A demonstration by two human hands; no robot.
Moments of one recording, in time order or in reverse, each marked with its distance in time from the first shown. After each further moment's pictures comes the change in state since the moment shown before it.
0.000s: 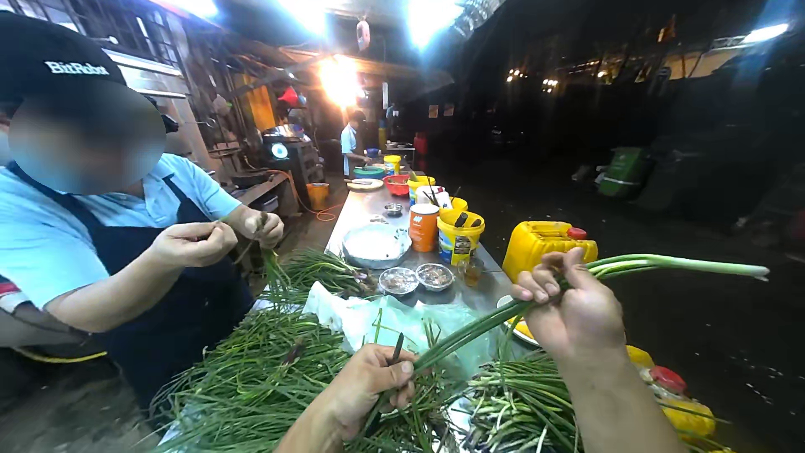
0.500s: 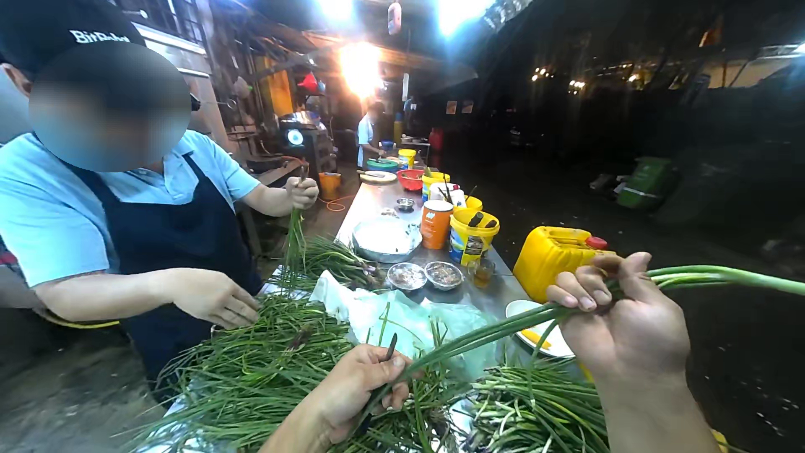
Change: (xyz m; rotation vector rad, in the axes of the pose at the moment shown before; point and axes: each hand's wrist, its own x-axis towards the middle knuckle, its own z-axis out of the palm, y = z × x) left_hand -0.019 -0.002 -0.011 -0.056 0.076 -0.022; right_hand 0.001 -0.011 0.001 0.008 -0.124 -0.067
